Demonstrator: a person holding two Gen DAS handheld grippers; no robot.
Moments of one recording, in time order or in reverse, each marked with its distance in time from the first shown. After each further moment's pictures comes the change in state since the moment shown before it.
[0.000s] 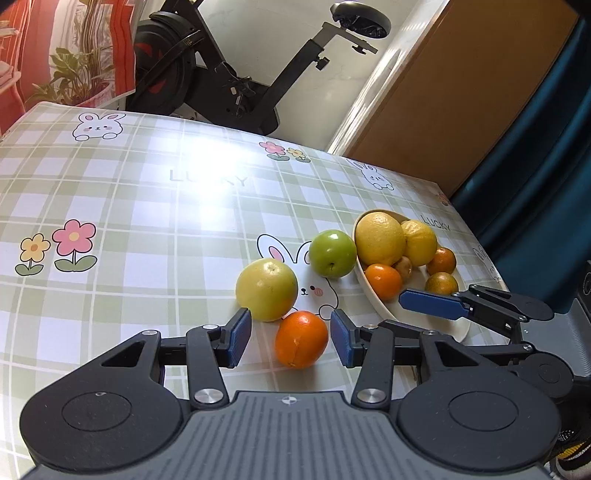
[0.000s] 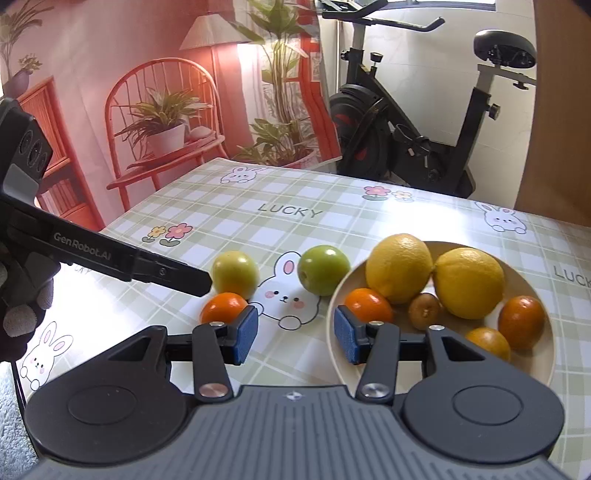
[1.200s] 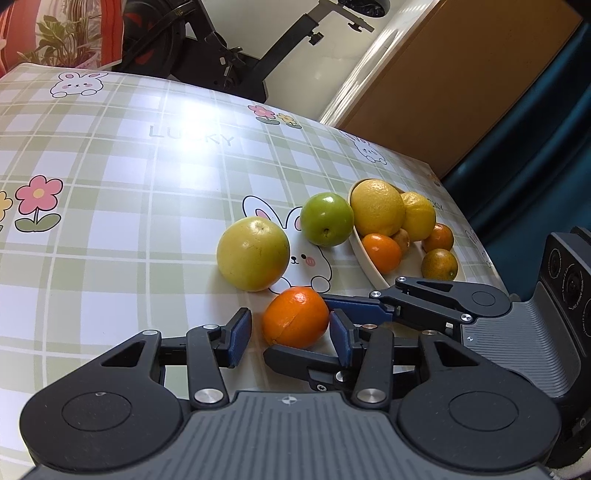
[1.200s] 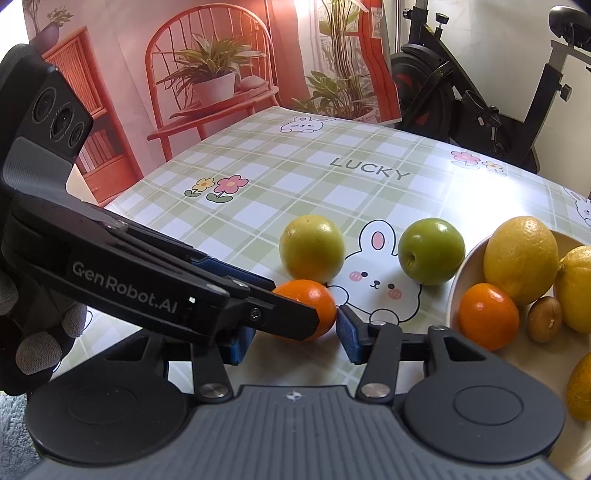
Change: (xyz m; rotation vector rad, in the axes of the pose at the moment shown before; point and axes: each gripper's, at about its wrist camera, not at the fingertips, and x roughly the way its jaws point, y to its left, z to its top) left arm 0.037 -0.002 -0.015 -0.024 0.069 -0.071; right arm 0.067 0.035 0.000 -0.066 0.142 0.138
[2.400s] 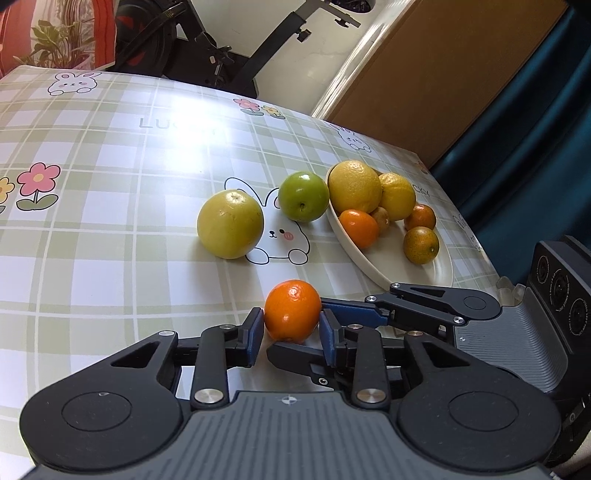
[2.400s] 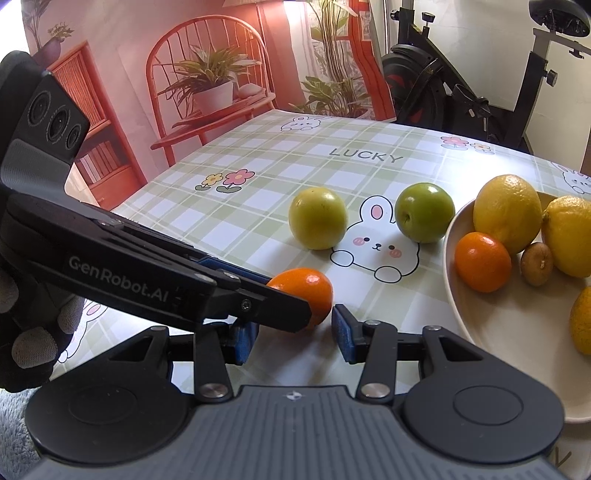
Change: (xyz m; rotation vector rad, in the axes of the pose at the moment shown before) left arm -0.011 -0.009 -0.016 0.024 0.003 -0.017; right arm -0.020 0.004 -0.027 0.053 -0.034 0.011
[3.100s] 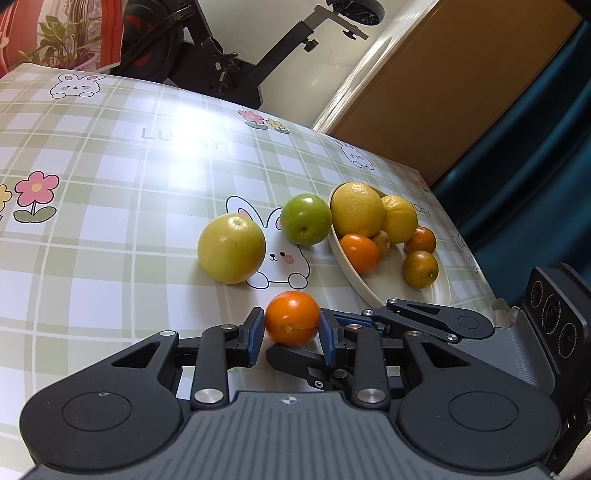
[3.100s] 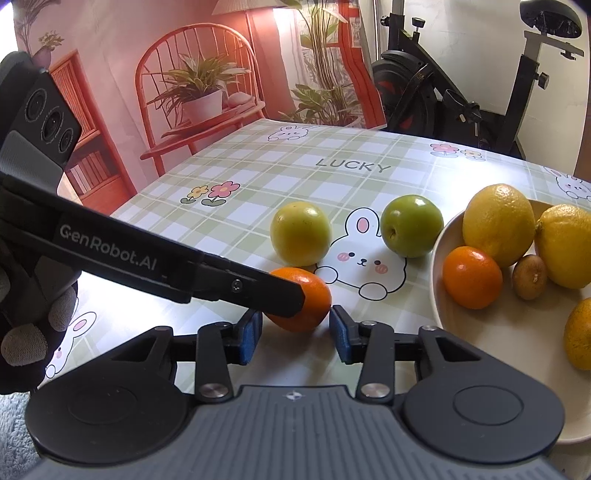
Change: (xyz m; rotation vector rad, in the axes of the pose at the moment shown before) left arm -0.002 -0.001 0.011 -0.036 -0.031 -0.010; right arm 0.002 -0.009 0.005 0.018 -0.029 -0.018
